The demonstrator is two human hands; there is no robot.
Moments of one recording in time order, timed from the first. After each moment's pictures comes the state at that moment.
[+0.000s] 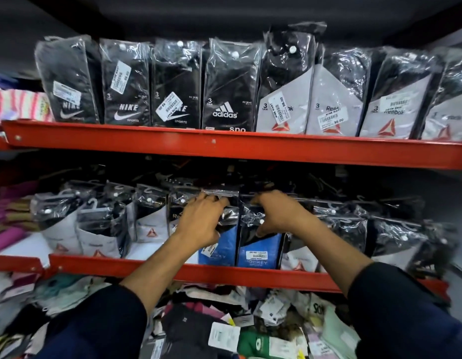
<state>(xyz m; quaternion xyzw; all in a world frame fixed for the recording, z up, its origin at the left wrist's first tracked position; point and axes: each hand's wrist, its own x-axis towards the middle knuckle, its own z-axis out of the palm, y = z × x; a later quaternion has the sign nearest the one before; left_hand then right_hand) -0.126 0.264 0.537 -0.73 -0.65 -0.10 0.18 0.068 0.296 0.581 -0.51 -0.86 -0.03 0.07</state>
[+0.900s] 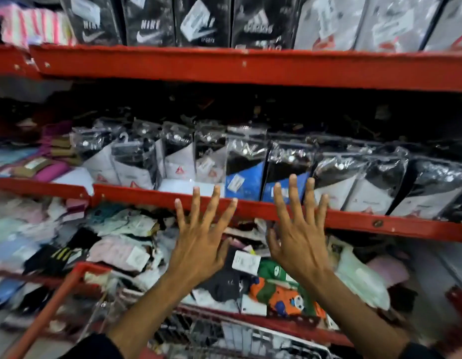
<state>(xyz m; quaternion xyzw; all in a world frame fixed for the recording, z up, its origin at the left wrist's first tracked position) -0.145 0.130 0.383 -0.72 -0.64 -0.20 0.20 0.070 0.184 0.407 -0.49 -0.81 -0.17 0.26</state>
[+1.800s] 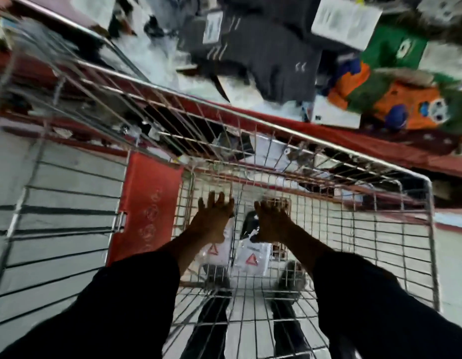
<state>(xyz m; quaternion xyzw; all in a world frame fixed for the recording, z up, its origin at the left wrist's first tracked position) -0.169 -0.005 -0.065 -0.66 -0.62 0.26 -0.34 0.010 0.061 -0.081 -0.40 -0.79 0.32 -0.35</state>
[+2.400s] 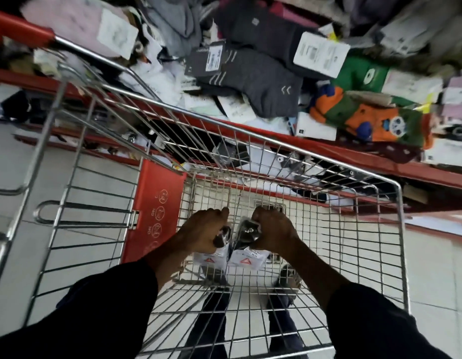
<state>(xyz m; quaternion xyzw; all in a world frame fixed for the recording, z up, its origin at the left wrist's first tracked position) -0.181 -0.022 0.007 -0.72 -0.60 0.15 -0.32 0.019 0.041 0.005 -0.46 -0.81 0.32 -0.19</state>
